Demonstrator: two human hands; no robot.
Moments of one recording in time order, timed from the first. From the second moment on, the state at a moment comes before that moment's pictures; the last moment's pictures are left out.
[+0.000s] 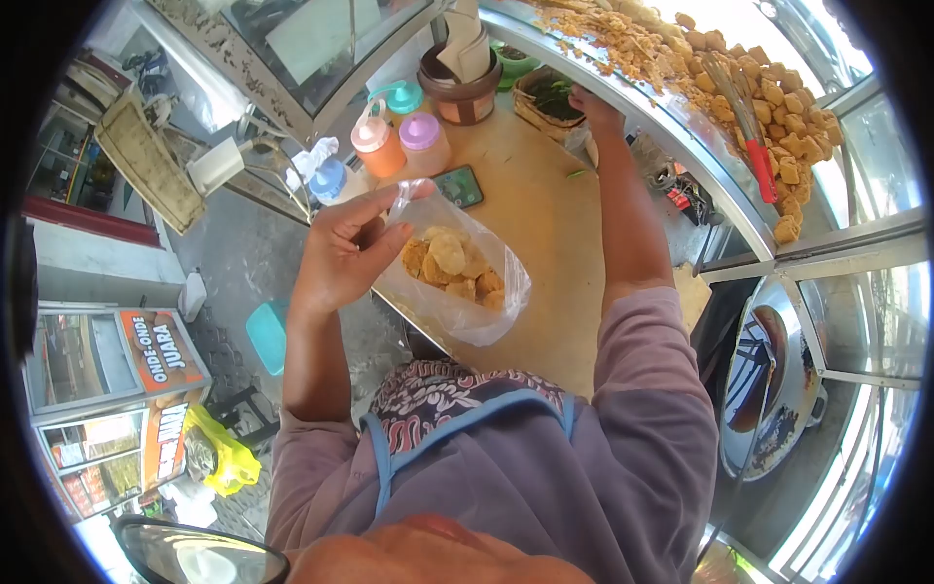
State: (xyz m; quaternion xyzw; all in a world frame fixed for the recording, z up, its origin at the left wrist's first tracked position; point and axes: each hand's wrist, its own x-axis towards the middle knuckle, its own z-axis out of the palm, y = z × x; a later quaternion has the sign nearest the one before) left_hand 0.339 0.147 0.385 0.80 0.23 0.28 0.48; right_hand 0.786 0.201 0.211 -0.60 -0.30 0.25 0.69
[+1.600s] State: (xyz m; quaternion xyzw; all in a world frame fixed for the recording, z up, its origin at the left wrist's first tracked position) left_hand 0.396 0.095 0.358 0.88 0.11 0.26 0.37; right_hand 0.579 0.020 0.328 -0.38 -0.36 0.64 0.57
